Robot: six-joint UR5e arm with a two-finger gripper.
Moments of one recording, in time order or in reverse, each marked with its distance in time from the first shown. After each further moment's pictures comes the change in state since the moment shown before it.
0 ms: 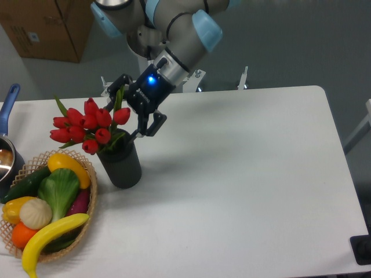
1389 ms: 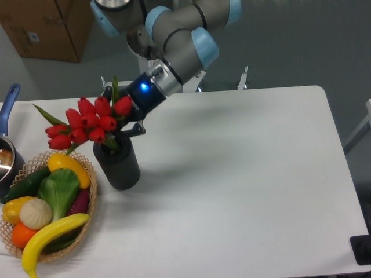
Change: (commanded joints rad) arm 0.008 0.075 0.066 0.046 -0.233 -0.214
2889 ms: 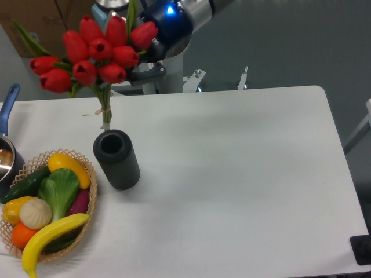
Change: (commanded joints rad) arm 0.167 0.008 0.267 -0.003 -0.147 -0.390
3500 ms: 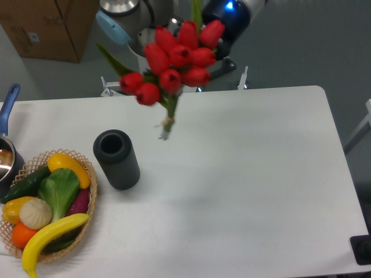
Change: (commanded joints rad) arm 0.118 -0.011 0.002 0.008 0.222 0.091
